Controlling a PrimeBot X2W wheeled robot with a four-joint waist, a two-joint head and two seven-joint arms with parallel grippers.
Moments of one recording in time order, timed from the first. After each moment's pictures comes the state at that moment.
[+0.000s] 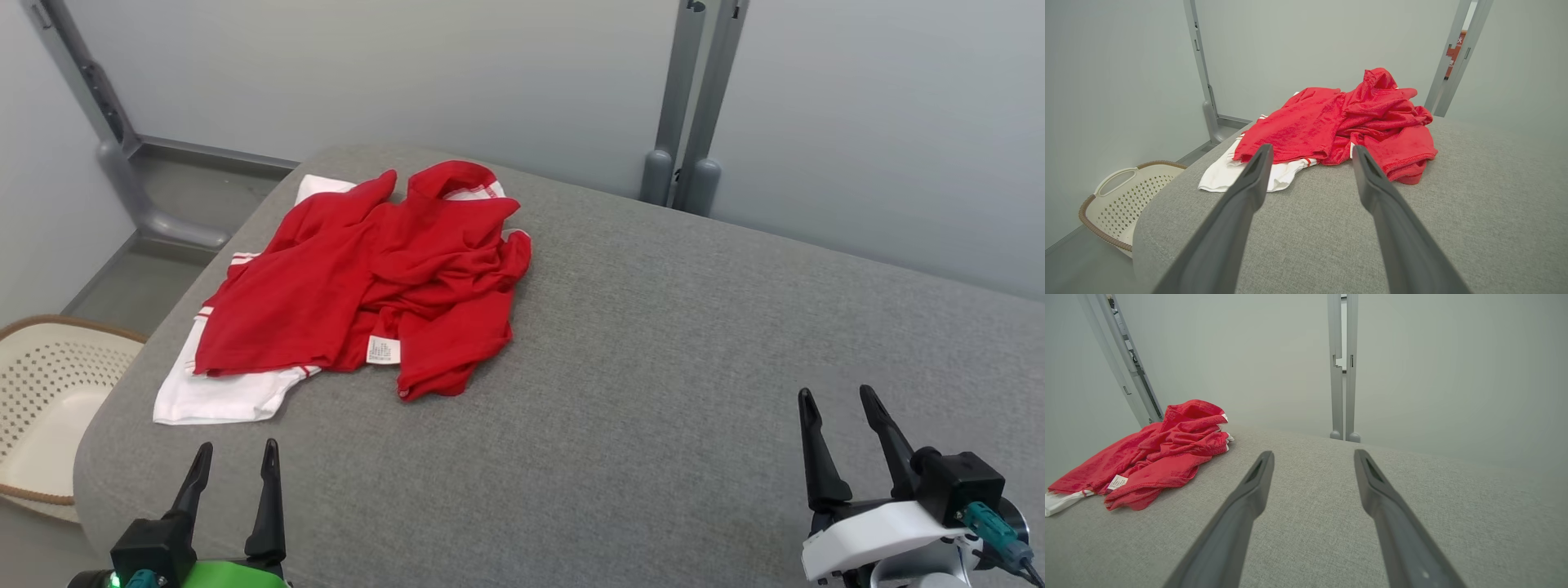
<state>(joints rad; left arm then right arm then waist) 0.05 0.12 0.01 0.26 -0.19 -0.13 -0.26 0.05 -0.07 0.00 0.16 0.19 0.13 -0.26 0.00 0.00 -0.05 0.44</state>
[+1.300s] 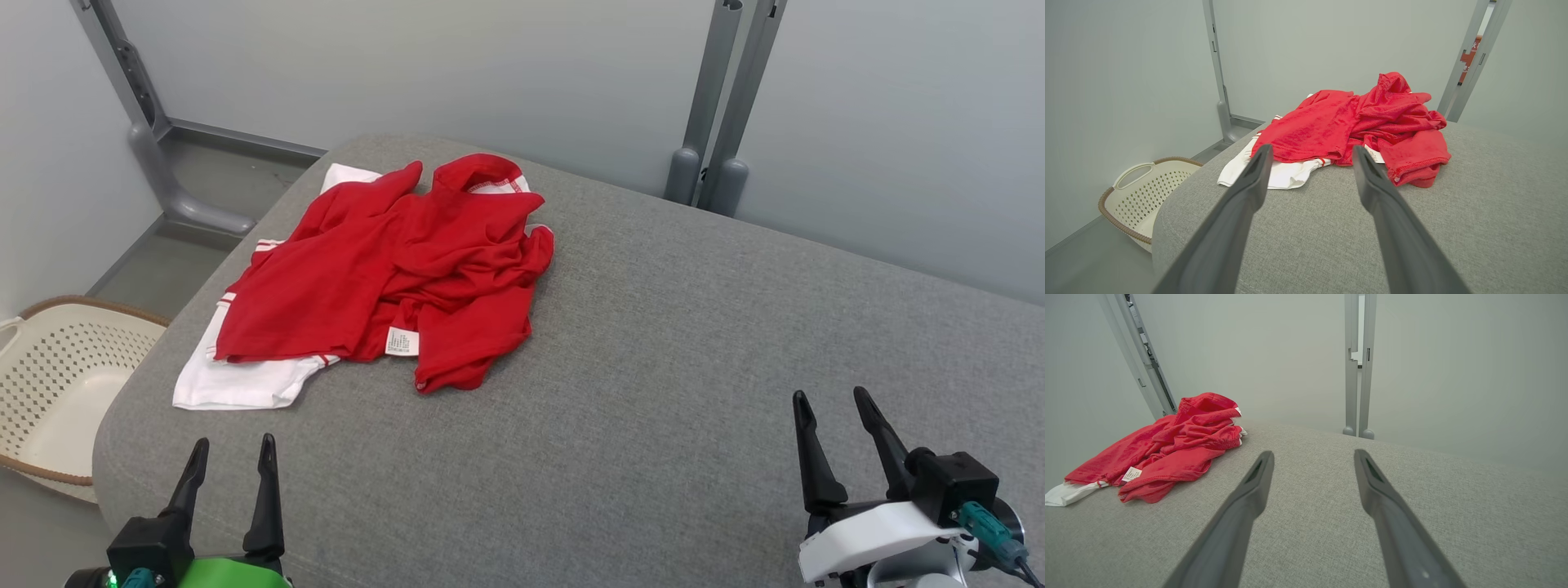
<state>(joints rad) 0.05 0.11 0.03 0.24 -0.18 -0.13 -0.26 0.04 -0.08 0.01 0.17 0.19 0.13 -0.26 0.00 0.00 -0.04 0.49</state>
